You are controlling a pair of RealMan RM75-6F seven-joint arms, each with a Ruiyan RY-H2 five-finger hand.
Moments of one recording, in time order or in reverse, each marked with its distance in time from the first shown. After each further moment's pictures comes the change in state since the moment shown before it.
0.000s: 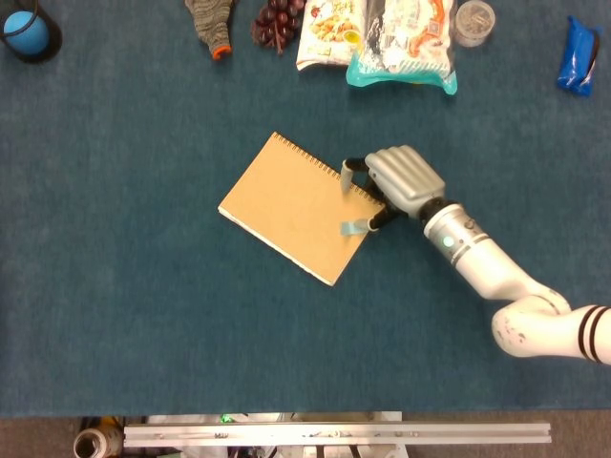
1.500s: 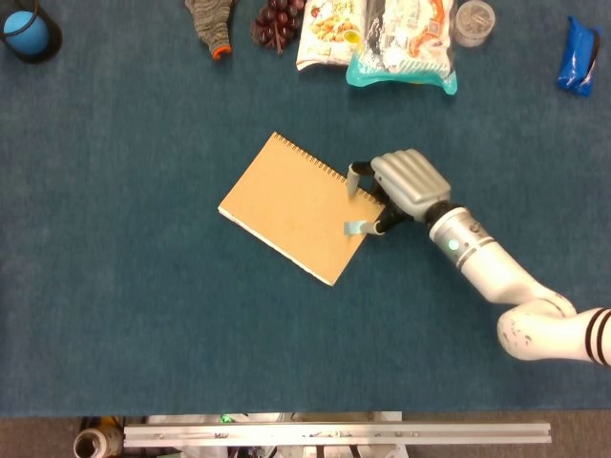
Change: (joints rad) left arm 0.006 -0.007 0.000 0.022 -0.003 0.003 -0.020; right arm -0.011 0.015 -0.009 -0.031 0.039 -0.010 -0.053
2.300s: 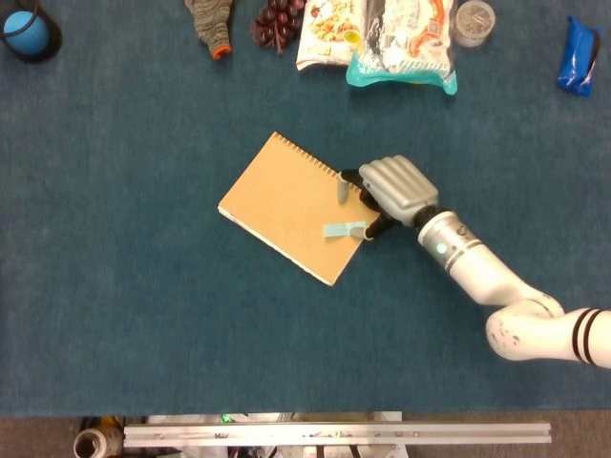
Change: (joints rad) left arm 0.003 0.001 -0.001 0.002 -0.005 -0.003 -0.001; right arm 0.020 -0.039 0.000 0.034 0.005 -0.020 -0.011
